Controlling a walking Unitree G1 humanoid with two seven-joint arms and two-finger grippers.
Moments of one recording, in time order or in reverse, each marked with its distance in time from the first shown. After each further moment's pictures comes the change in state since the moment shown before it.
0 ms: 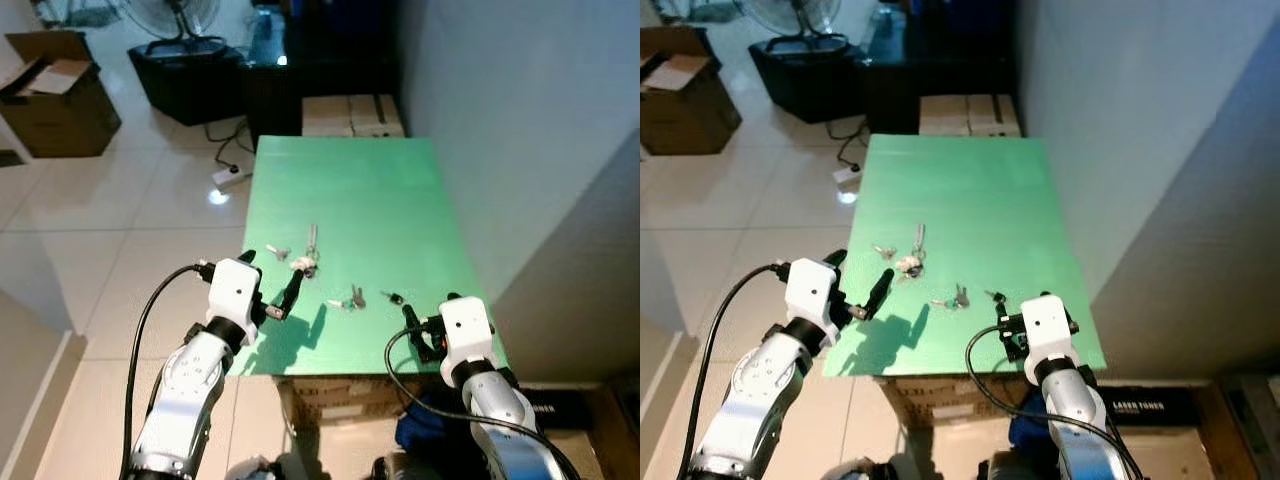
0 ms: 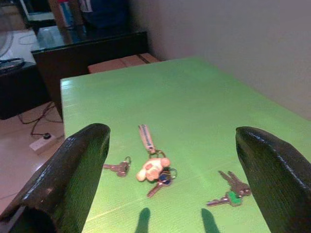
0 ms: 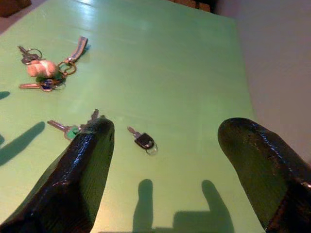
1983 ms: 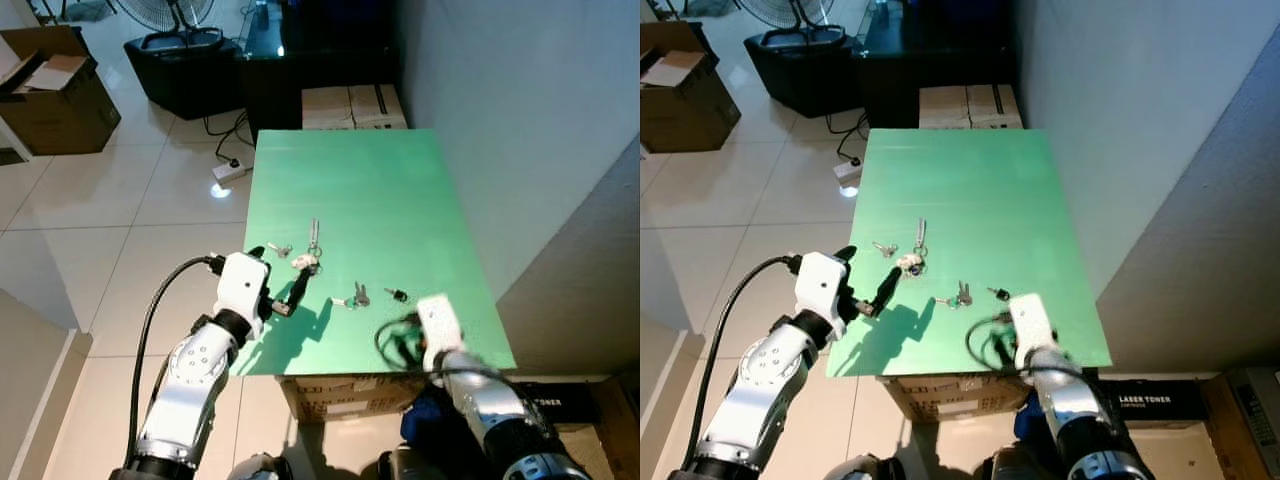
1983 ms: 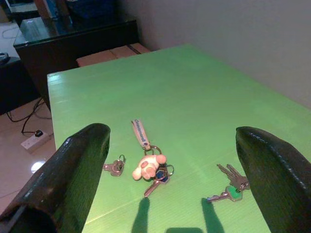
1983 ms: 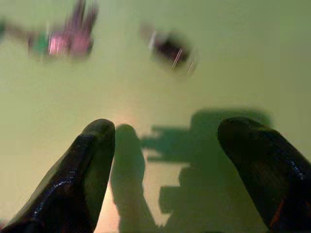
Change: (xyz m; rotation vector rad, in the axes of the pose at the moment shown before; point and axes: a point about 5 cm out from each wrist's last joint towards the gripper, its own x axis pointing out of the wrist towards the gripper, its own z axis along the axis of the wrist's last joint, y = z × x) left arm 0.009 -0.001 0.002 0.020 0.018 -0.042; right arm 0.060 -0.004 -0.044 0.071 0.331 0.086
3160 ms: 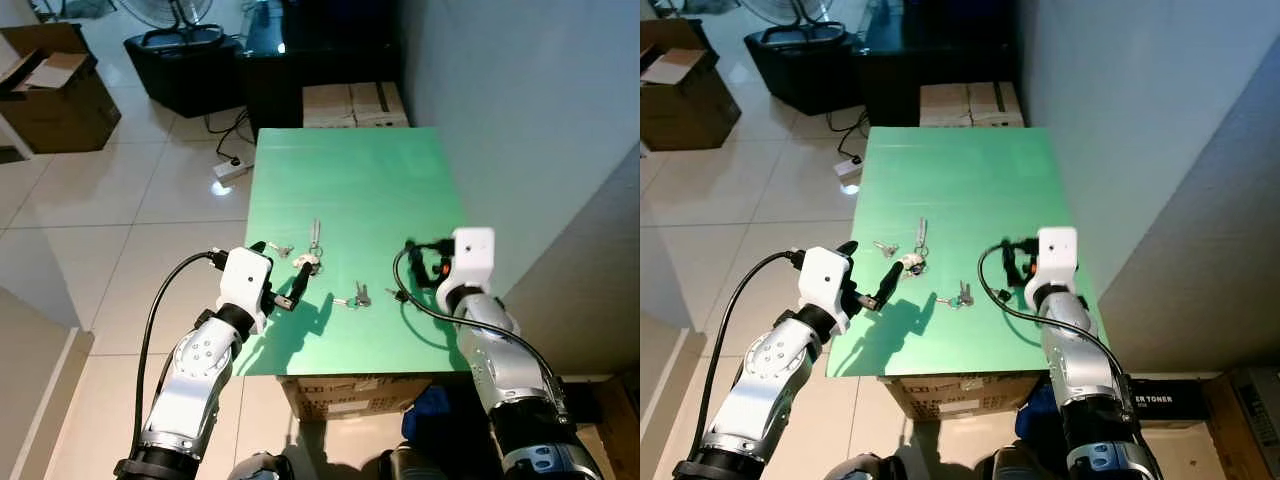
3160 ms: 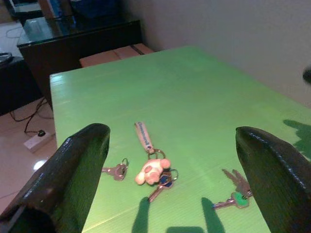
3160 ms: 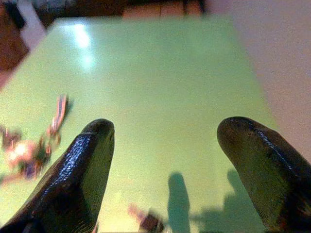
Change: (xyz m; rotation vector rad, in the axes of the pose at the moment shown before) left arm 0.006 0.001 0.002 0.001 -0.005 0.017; right arm -0.014 -0.016 0.080 0.170 -0.351 -0.074
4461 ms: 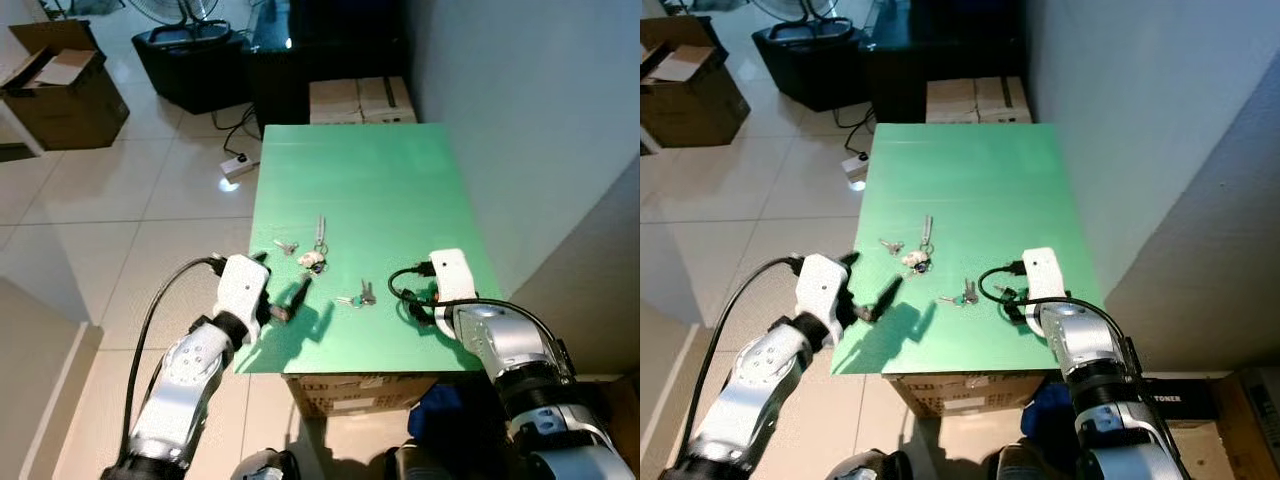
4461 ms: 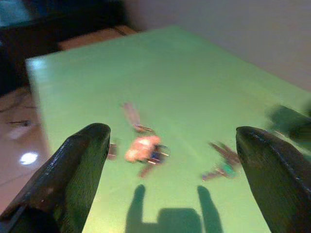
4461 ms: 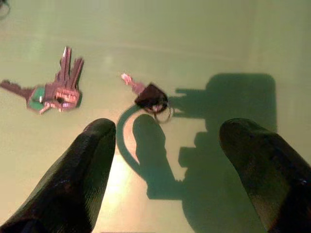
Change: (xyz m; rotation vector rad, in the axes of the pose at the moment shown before) left arm -0.013 -0.003 -0.005 -0.003 0.058 -0.173; right arm 0.007 -0.008 -0.022 -0.101 0.519 0.025
